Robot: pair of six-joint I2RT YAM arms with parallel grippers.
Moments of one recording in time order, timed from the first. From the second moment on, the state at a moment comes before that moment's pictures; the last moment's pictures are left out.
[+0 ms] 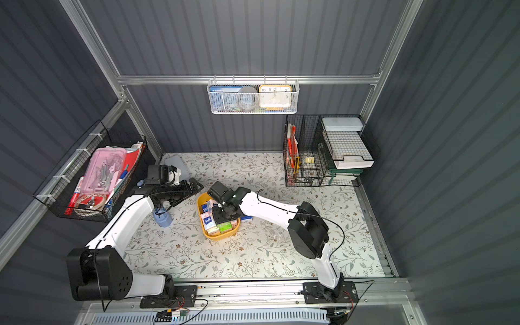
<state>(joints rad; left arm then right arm) -0.04 1.39 1.11 -0.63 0.38 -0.40 0.98 2.05 1.72 -0.74 -0.11 0.62</state>
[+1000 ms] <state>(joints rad) -0.04 1.38 1.10 -0.64 0.37 -0.40 0.99 2.07 1.79 -0.78 -0.05 0.59</state>
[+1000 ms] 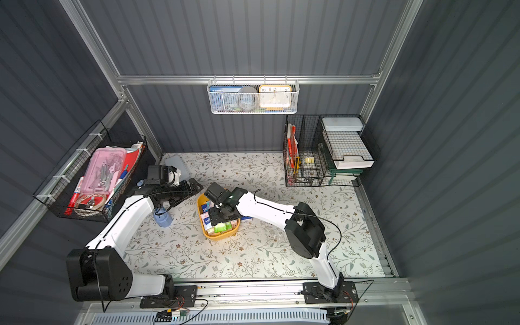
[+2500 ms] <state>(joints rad) -0.04 1.38 1.12 -0.67 0.36 -0.40 0.79 2.06 1.55 -0.75 0.04 0.55</state>
